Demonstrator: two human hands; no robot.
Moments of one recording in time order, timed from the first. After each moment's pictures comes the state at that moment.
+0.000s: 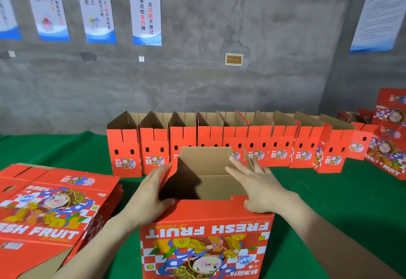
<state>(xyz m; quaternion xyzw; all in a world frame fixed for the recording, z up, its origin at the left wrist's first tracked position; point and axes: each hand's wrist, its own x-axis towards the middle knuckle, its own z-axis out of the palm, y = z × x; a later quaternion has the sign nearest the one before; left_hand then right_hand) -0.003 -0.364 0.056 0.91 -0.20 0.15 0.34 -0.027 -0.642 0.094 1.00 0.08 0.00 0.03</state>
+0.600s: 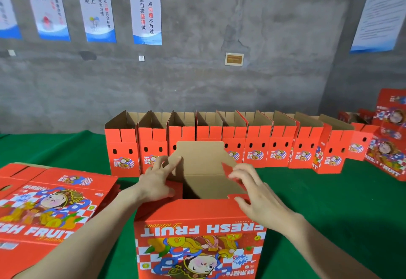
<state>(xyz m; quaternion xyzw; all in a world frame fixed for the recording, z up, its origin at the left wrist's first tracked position) 0.054 -0.377 0.067 0.97 -0.17 0.01 0.18 -0.036 -0.659 0.058 0.93 0.24 0.19 -0.19</state>
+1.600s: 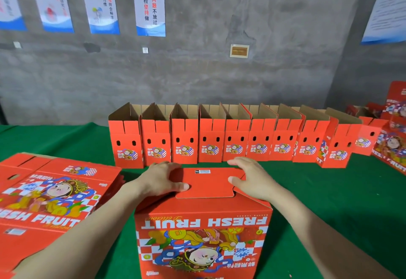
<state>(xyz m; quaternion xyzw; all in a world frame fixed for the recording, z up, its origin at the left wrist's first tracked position) 0.047 -0.381 0.065 0.96 -0.15 -0.04 0.22 -0.003 -0.648 0.070 0.96 0.10 0.09 -0.25</state>
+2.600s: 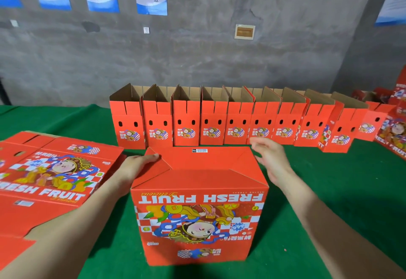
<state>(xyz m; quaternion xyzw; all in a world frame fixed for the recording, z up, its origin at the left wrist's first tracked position) 0.024 -0.340 0.035 0.76 0.11 -0.05 0.64 -0.004 -0.669 0.059 0.75 -0.06 0.13 -0.65</state>
